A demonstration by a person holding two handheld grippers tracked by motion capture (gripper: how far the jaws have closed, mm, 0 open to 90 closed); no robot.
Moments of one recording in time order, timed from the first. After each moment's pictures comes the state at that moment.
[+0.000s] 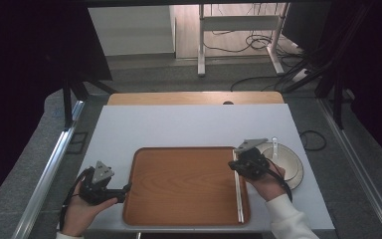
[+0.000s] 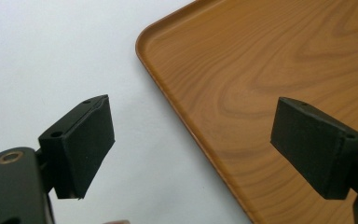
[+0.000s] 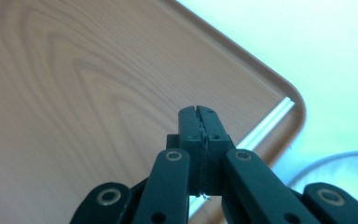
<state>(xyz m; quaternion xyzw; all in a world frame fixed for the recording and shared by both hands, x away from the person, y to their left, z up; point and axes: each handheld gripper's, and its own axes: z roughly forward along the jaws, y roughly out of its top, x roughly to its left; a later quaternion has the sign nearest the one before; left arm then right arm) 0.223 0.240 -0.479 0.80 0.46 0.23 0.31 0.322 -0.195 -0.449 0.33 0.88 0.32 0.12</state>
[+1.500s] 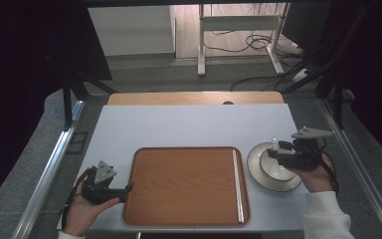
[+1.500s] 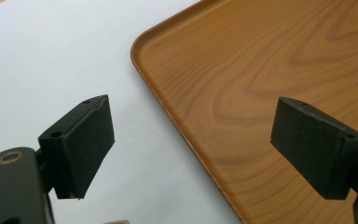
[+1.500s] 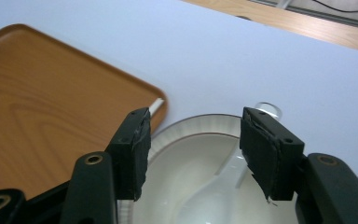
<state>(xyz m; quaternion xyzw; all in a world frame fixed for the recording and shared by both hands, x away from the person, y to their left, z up) 0.225 0.234 -0.478 0.80 0.45 0.24 0.32 0.334 -0.311 -0.411 0.42 0.80 0.39 0.19</state>
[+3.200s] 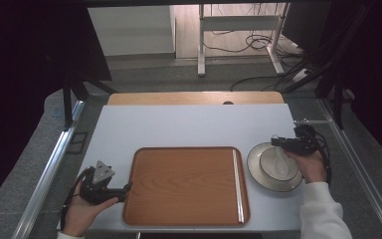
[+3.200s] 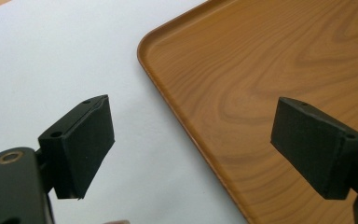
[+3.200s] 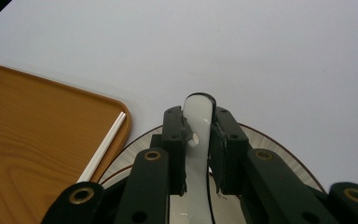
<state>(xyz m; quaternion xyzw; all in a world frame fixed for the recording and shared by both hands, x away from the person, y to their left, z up) 0.223 0.237 -0.478 0.79 0.46 0.24 0.32 0.394 -0.333 -0.443 0.51 0.76 0.39 0.11</state>
